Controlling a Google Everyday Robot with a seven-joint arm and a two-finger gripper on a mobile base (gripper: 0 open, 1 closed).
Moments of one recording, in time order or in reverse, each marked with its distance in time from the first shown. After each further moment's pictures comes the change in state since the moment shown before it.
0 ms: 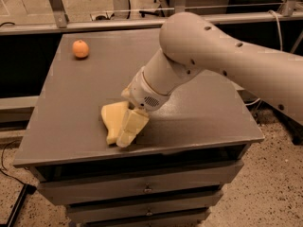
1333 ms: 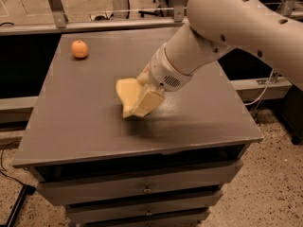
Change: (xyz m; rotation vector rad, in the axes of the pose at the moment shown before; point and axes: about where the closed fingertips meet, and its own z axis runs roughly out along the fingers) arm 0.005 -0.021 -0.065 0.111 0.005 0.019
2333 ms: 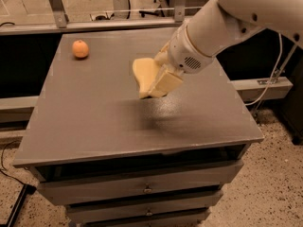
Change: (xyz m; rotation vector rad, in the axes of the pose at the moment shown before) arm 0.010 -0.031 -0.058 0.145 0.023 -0.009
